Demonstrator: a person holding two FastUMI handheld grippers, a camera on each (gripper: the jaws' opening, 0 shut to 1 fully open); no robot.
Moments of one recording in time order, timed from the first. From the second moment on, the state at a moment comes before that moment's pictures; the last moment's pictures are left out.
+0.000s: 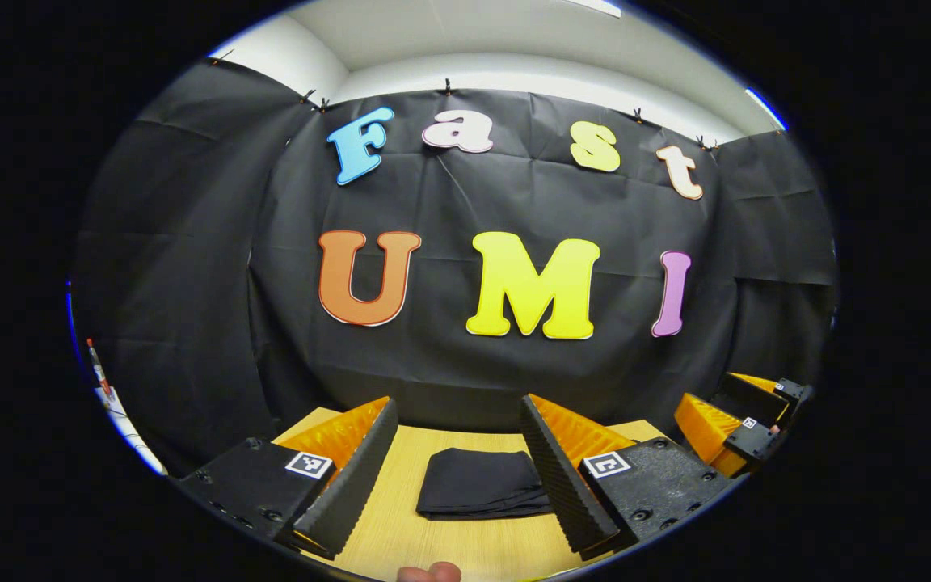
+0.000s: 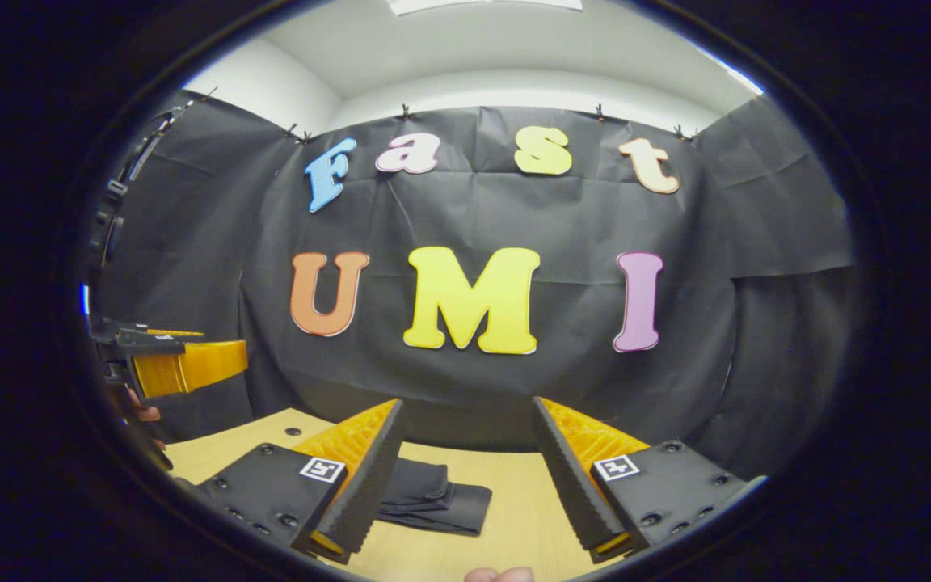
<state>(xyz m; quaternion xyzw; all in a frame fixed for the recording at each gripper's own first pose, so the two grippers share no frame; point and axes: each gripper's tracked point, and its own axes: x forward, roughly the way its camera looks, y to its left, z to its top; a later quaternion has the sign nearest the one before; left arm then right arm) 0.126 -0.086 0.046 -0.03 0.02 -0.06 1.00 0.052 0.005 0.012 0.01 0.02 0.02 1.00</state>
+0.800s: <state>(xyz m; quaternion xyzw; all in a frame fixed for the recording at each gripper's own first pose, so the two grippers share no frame) 0.119 -0.042 0.043 -0.04 0.03 -0.05 1.00 0.048 0.047 0.016 0.03 0.03 0.01 1.00</state>
